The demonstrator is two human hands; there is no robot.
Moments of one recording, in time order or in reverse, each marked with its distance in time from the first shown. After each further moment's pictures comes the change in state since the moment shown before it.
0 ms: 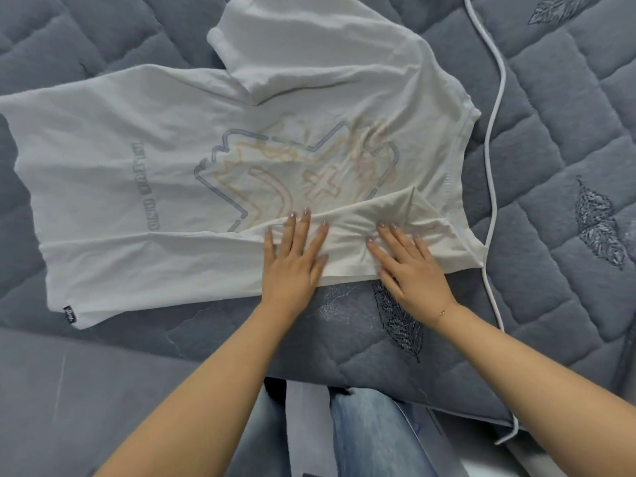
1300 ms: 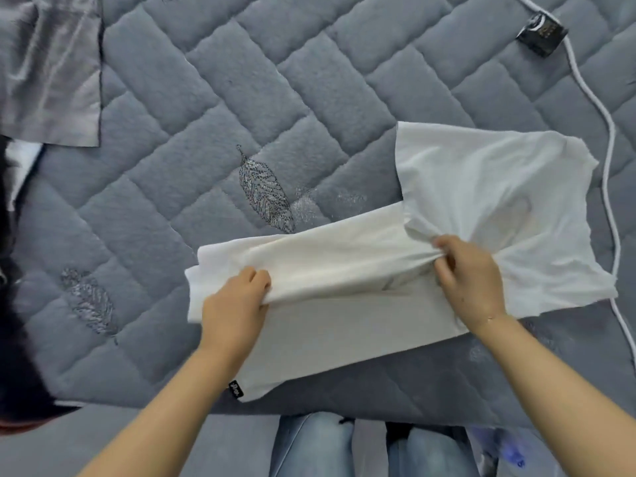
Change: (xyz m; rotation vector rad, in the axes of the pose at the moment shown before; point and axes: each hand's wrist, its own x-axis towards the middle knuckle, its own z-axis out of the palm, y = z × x) left_hand -0.031 -0.327 -0.156 -0.109 -0.024 -0.035; right_hand 0.160 -0.195 -0.028 0.085 0.390 0.429
